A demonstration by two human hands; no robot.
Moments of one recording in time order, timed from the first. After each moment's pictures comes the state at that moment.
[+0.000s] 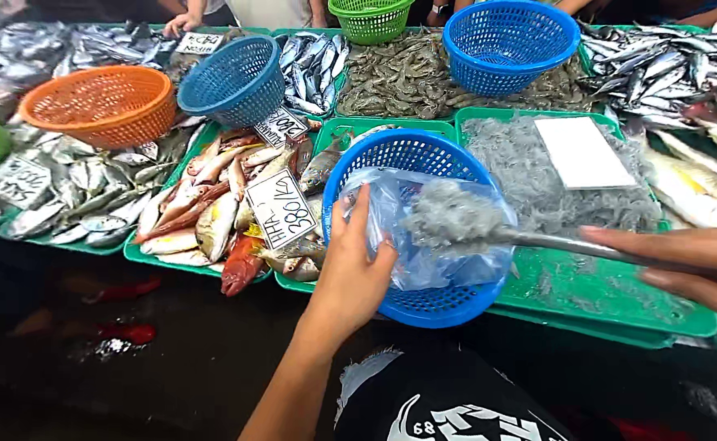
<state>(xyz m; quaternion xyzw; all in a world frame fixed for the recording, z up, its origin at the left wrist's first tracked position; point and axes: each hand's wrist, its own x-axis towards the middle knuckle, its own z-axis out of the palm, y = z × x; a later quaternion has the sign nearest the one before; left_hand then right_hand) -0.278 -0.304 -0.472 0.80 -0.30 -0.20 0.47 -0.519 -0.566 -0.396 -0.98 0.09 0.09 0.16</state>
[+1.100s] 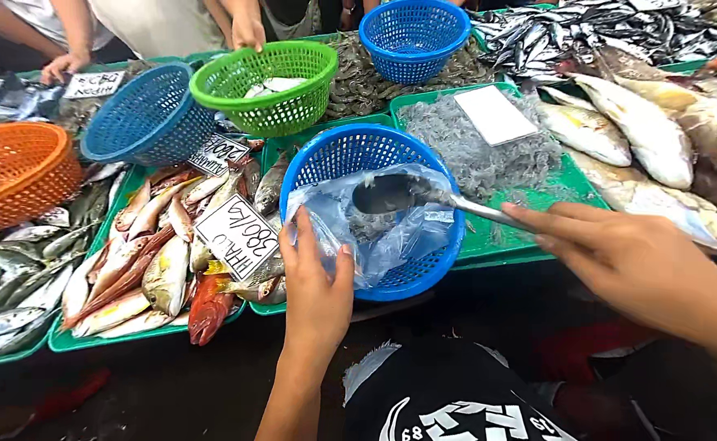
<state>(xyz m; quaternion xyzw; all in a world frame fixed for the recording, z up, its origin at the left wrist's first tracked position) -0.285 -0.281 -0.498 0.81 -0.34 -0.08 0.47 -0.543 -0.475 -0.458 -0.95 0.25 -0.18 0.07</state>
